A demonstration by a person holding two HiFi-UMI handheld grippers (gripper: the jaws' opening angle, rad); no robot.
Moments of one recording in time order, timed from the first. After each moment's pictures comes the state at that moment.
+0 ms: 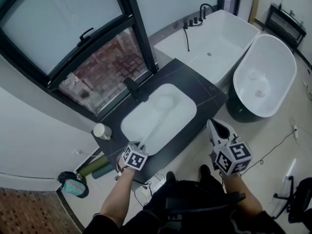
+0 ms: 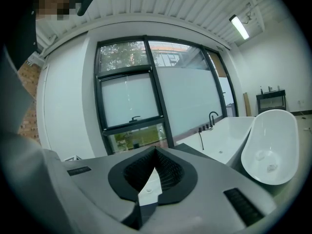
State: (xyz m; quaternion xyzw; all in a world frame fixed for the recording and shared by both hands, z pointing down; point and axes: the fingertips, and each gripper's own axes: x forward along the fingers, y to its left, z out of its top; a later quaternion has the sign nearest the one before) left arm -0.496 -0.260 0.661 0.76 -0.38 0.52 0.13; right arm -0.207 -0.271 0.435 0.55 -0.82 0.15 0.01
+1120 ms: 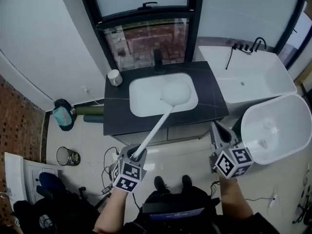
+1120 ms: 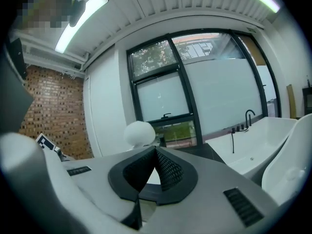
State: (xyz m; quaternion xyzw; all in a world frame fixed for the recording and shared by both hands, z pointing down) left arm -0.221 0.041 0.516 0.70 -0.61 0.34 0.16; right arm -0.033 -0.134 0.400 0.33 -0.94 0.12 0.04
